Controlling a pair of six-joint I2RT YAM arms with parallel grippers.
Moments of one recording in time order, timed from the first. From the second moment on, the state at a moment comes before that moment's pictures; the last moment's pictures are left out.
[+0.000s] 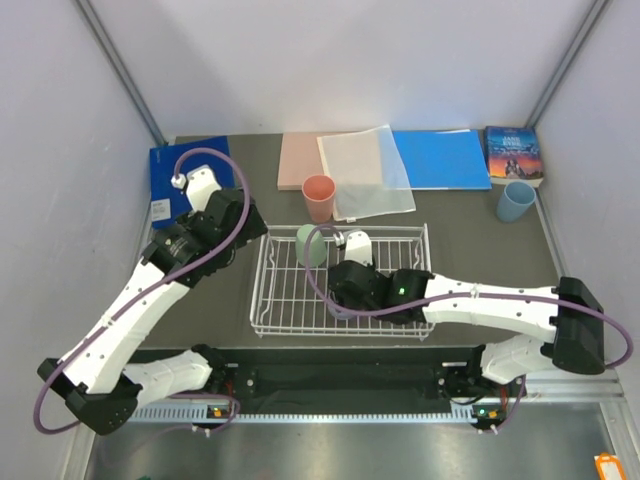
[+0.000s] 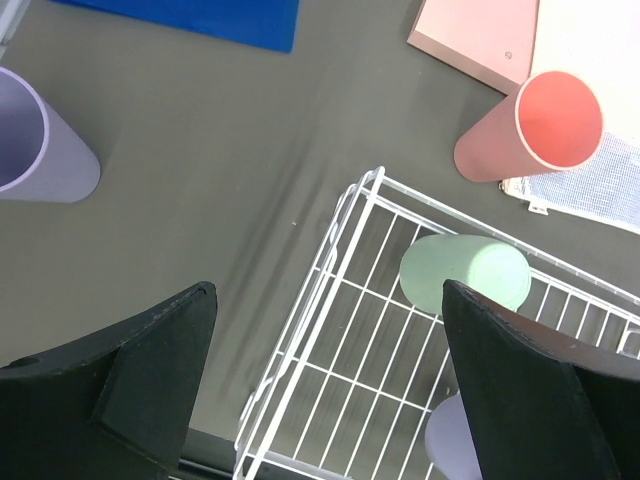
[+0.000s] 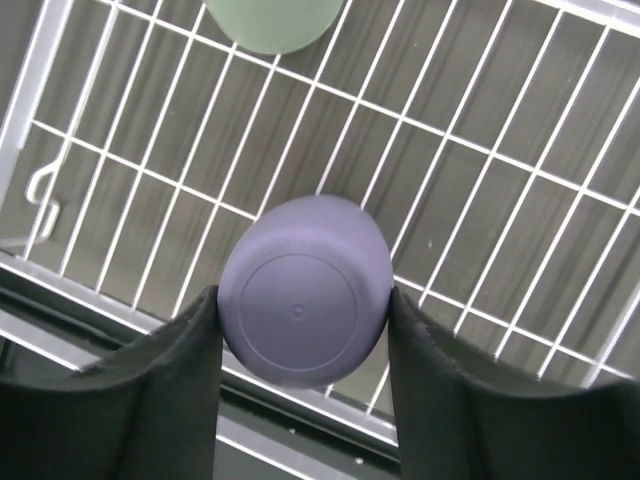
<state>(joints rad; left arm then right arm) -0.65 1.07 1.33 -1.07 -0.67 -0.87 1.25 1.36 1.04 -0.58 0.52 0.72</state>
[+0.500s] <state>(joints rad) -0.65 1.04 1.28 -0.96 -0.61 -0.83 1.31 1.23 1.16 -0.58 0.66 0.71</state>
